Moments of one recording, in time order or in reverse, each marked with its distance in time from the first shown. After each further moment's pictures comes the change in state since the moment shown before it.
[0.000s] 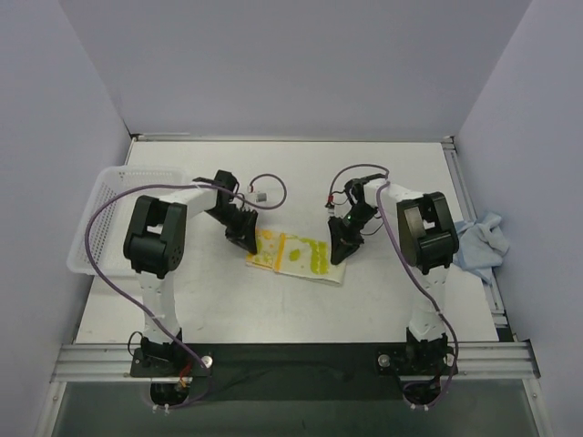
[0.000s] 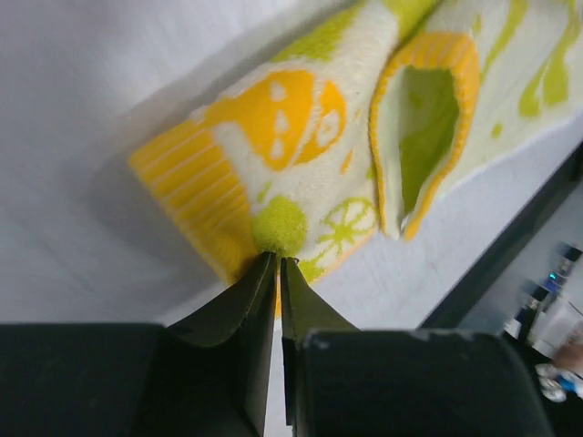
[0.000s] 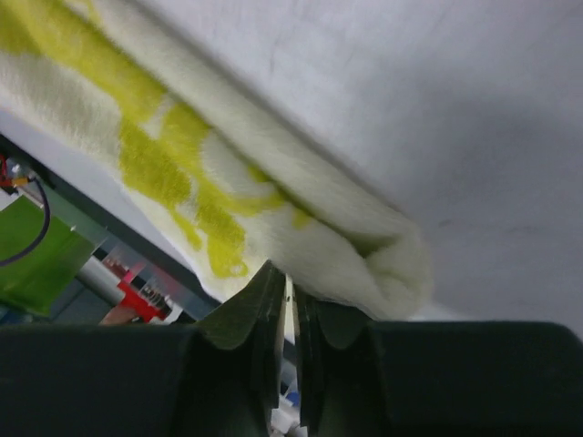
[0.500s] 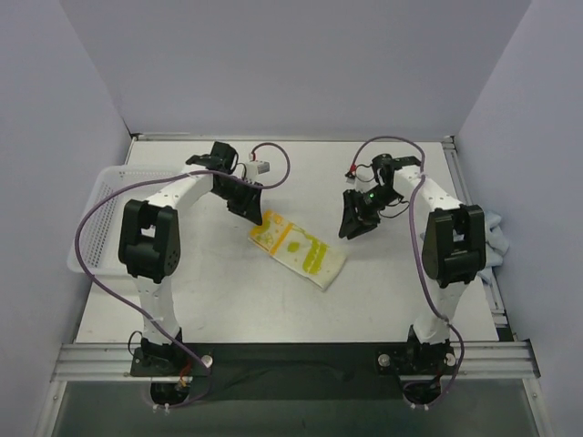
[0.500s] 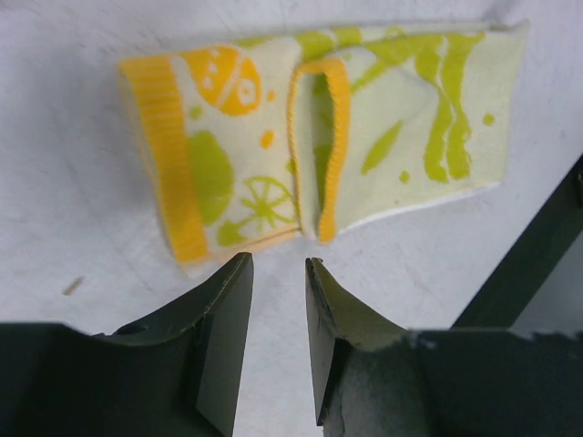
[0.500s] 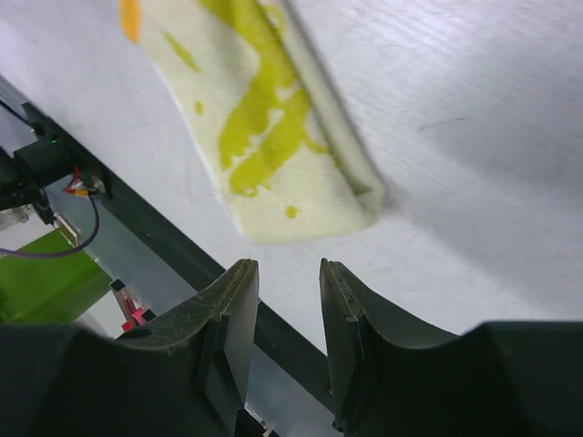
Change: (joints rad) left arm 0.003 -0.005 0.307 -0.042 -0.042 0.058; right arm -0.101 -0.237 0.011 -0.036 -0.102 -0.032
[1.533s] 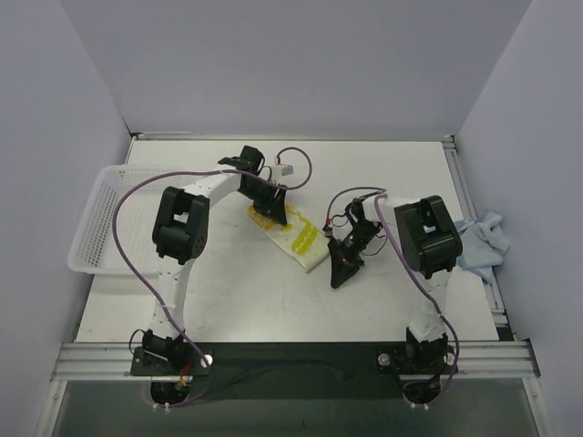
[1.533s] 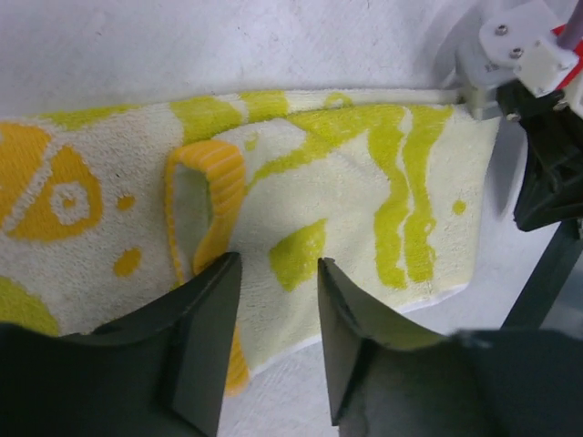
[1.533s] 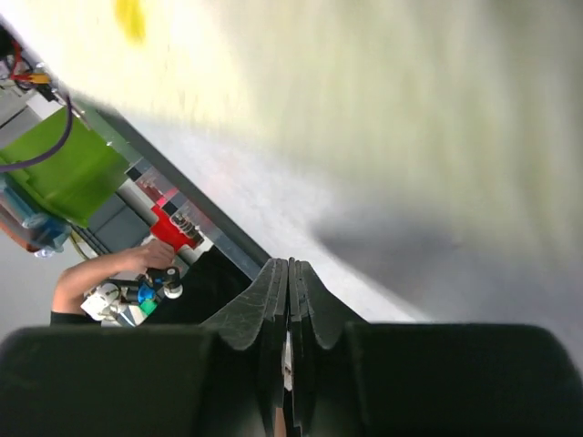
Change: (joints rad) left arm -0.102 0.284 0.185 0.089 0.094 -0.073; right arm 0.126 0.156 -0.285 0.034 -0.066 -0.062
